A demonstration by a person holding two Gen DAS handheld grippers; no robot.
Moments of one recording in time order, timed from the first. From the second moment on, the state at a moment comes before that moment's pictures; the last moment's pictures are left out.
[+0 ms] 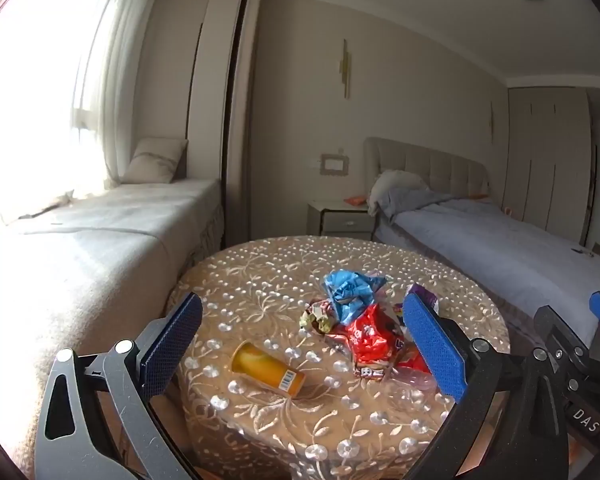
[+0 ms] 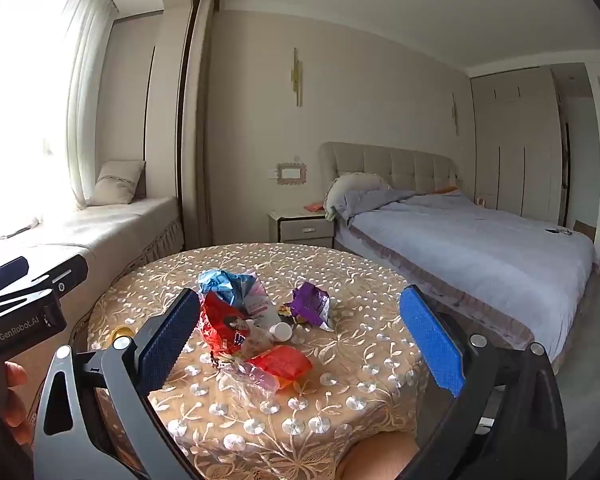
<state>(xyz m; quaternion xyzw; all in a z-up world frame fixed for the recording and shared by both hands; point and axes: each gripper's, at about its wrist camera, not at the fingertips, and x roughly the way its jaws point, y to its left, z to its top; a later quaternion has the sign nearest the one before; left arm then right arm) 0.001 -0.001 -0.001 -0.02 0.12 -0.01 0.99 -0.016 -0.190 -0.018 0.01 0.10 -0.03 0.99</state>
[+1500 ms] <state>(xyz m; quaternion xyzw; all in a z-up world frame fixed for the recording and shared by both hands) 0.014 -0.007 -0.020 -0.02 0.17 -0.06 0.98 -0.005 -0.183 -0.029 -0.04 0.10 -0.04 0.99</state>
